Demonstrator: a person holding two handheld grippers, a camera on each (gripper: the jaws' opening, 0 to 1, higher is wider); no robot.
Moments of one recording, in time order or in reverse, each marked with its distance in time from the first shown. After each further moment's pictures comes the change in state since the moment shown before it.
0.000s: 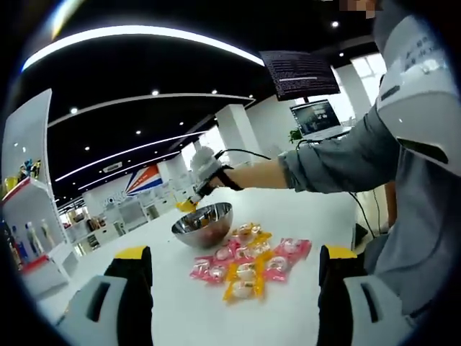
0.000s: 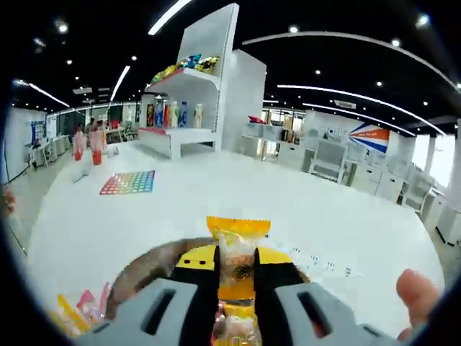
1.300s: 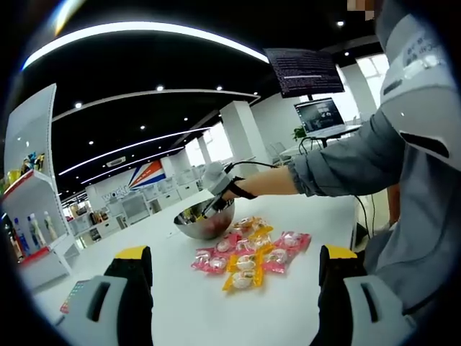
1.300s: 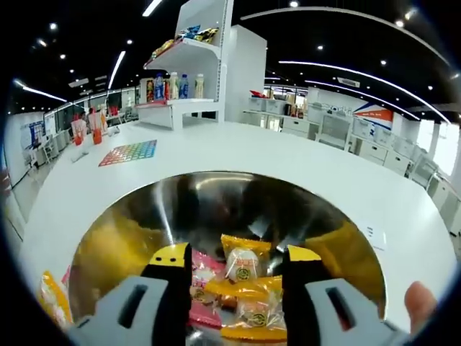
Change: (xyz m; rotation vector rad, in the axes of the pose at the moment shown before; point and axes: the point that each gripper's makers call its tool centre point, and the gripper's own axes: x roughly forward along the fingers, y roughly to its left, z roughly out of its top) left arm -0.008 0.001 -0.013 -0.027 0.021 0.025; right arm -0.006 0.018 -0.044 0.046 0.003 0.025
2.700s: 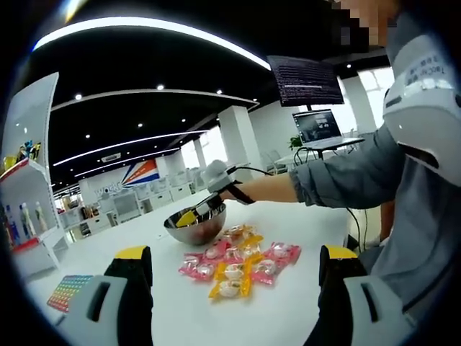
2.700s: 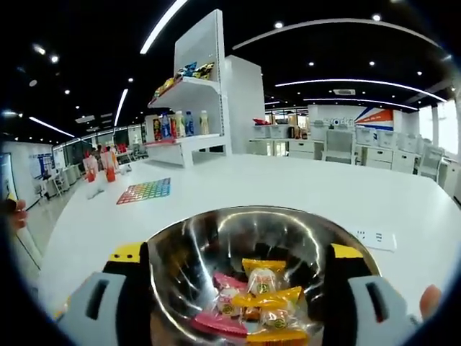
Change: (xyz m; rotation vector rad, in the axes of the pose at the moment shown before) left arm 0.005 -0.008 0.011 -0.067 -0.035 -0.042; right arm -0.020 0.013 0.029 0.111 -0.144 0.082
